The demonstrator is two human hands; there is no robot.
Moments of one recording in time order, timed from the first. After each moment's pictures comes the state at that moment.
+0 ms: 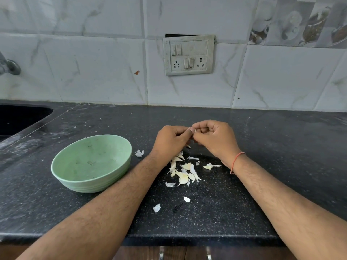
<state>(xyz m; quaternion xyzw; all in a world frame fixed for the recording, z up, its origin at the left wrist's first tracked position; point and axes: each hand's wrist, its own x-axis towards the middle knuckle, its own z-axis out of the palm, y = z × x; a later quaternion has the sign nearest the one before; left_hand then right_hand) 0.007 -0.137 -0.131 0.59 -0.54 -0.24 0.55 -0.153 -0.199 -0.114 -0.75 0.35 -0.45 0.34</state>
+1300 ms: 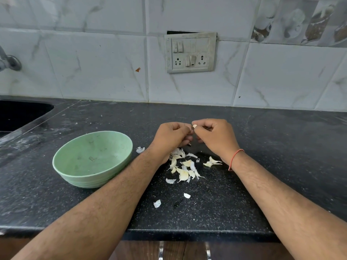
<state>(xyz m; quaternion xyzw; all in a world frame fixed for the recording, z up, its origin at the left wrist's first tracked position) 0.004 -0.137 -0.123 0.54 -0.40 -0.40 0.62 -0.150 -0.197 -0.109 -0.76 0.37 -0.44 0.31</state>
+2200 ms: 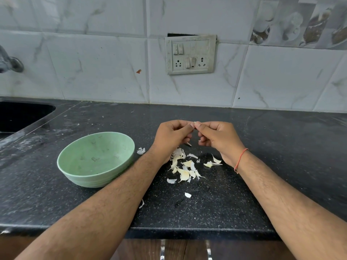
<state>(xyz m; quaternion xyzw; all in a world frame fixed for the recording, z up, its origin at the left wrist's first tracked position) 0.005 -0.131 -0.122 0.51 -0.44 -0.35 0.65 -0.159 -0.199 -0.110 -0.66 0.34 -0.43 0.51</state>
